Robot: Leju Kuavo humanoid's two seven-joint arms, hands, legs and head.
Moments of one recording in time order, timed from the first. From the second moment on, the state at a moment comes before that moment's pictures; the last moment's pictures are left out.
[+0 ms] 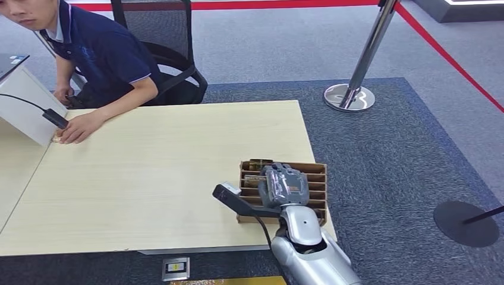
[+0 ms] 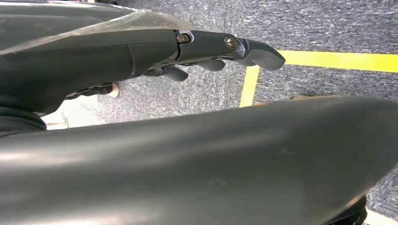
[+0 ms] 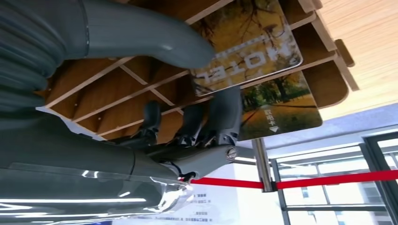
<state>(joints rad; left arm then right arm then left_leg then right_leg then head) -0.10 -0.20 1.21 -0.22 -1.15 0.09 0.00 -0.24 0.23 0.36 -0.94 1.45 -0.31 0.09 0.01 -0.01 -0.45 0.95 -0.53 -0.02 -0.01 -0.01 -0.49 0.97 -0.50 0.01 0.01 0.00</state>
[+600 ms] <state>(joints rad) -0.10 -0.20 1.21 -0.22 -1.14 0.09 0.00 -0.19 0.21 0.36 -1.09 1.45 -0.31 0.08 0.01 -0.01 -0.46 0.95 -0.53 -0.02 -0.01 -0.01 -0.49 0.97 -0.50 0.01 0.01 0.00</state>
